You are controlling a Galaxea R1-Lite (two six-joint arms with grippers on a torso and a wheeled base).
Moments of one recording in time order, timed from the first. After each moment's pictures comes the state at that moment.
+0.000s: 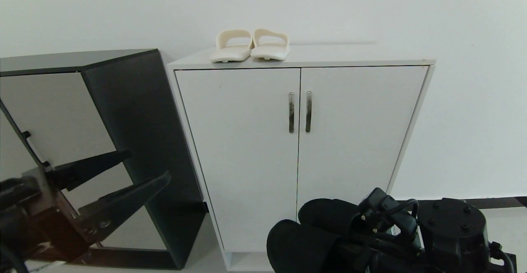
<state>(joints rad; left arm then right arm) -0.37 1.04 -0.46 -0.51 -0.23 -0.11 0.86 1.67 -0.37 -0.90 -0.05 0.12</state>
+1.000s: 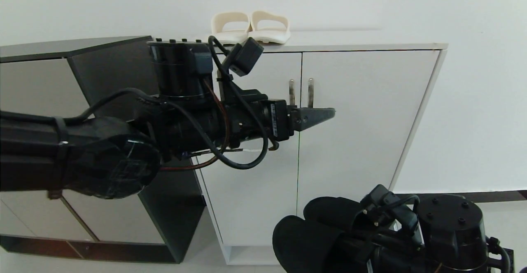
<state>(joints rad) -0.65 1.75 -1.18 -0.53 -0.45 -0.24 0.83 1.68 -0.36 -0.90 -0.04 0.12</state>
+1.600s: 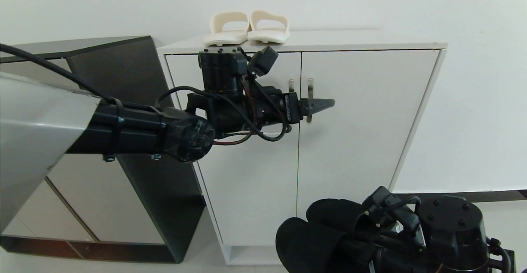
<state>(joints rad) -0.57 2.01 -1.45 -0.53 -0.51 -0.27 0.82 1.68 -0.35 -0.90 -0.04 0.12</state>
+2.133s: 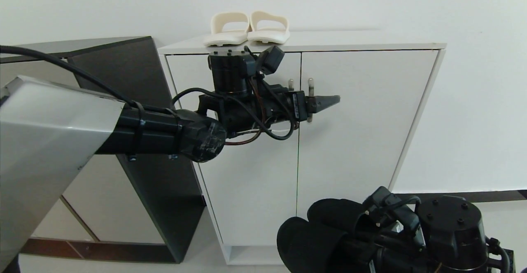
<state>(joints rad) -0.58 2.06 -1.51 -0.57 -0.47 -0.26 0.81 1.68 -0.35 -0.90 -0.04 0.12</state>
